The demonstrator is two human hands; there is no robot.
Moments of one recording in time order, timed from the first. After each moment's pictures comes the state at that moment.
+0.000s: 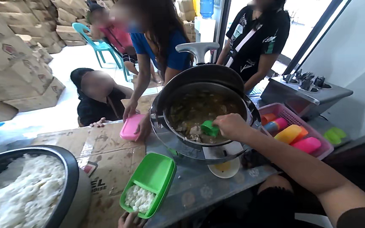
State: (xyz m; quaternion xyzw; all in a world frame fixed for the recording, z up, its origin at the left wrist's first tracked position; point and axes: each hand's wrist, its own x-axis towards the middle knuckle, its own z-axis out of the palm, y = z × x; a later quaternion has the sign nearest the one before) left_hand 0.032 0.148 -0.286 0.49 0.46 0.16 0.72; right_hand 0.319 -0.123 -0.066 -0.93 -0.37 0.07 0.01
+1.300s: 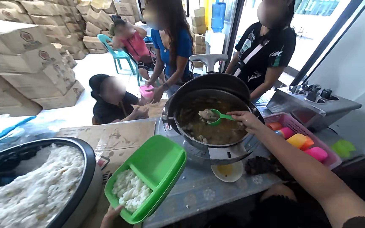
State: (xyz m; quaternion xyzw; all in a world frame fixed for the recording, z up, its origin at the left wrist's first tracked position) left_hand 0.013 0.139 -0.184 0.47 0.24 0.27 0.80; right_hand 0.364 -0.161 -0.086 -0.77 -0.09 0.19 0.60
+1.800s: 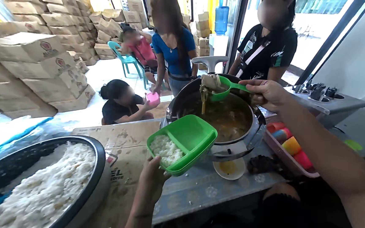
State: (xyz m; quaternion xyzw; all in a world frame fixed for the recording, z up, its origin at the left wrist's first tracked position) left_hand 0.093 0.087 -0.107 0.52 0.23 0.17 0.81; right_hand 0.338 -0.181 0.023 -0.70 -0.20 0.14 0.67
